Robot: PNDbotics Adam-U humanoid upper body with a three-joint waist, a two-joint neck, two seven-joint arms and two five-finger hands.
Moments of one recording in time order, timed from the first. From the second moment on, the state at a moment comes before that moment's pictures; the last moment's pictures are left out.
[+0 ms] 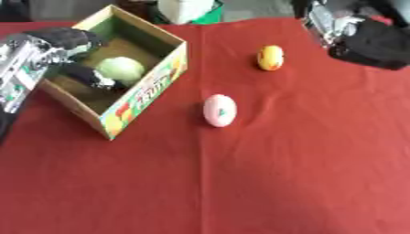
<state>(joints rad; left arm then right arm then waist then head) -1.09 0.42 -0.27 -1.11 -1.24 0.00 -0.63 -0.69 -0.83 0.18 -1.99 0.50 -0.07 0.12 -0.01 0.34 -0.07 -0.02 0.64</state>
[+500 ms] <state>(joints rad) -1.08 0.43 -0.24 -1.23 -1.26 0.04 -0.57 -0.80 -0.80 0.27 -1.98 0.59 -0.04 0.32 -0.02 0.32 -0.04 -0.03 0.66</state>
